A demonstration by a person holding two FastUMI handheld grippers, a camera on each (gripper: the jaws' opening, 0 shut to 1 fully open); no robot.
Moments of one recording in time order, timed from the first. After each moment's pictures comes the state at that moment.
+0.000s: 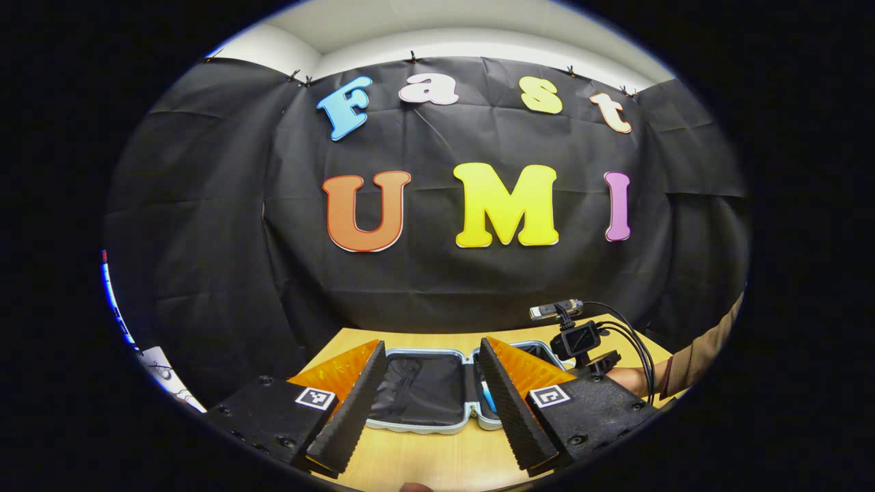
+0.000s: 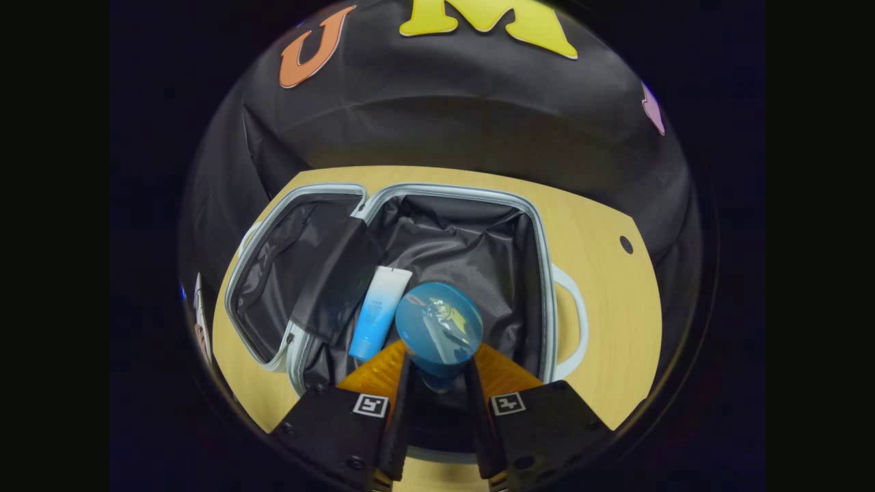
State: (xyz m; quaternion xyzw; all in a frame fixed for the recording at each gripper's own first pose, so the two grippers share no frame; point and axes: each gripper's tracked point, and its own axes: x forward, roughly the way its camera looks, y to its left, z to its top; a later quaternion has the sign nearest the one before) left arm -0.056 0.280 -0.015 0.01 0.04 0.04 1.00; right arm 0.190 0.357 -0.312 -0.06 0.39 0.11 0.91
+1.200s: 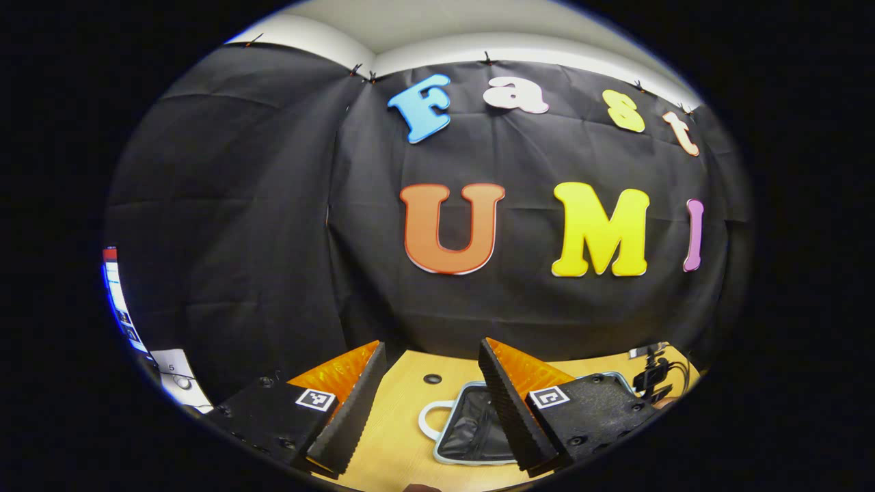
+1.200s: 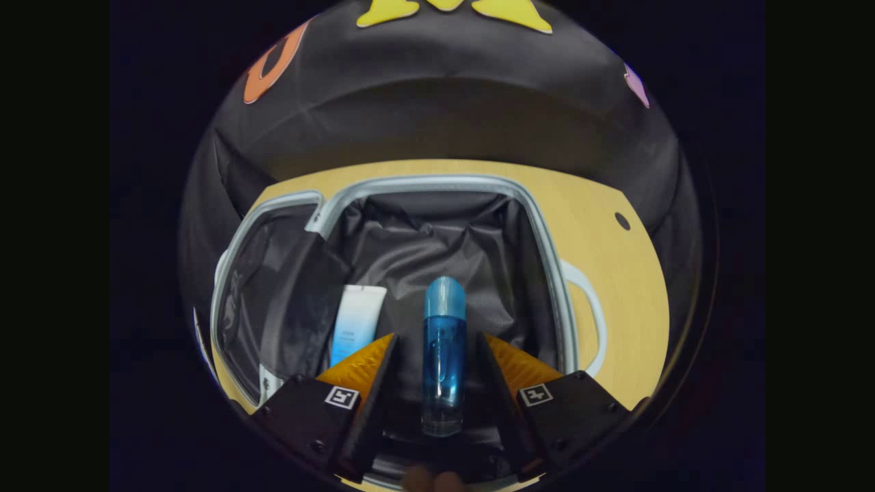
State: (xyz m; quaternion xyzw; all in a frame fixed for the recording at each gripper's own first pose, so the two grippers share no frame) left arm 0.015 0.459 0.007 -0.02 0.04 0.14 0.99; right arm 0.218 0.354 -0.321 -0.03 0.39 0.05 0.92
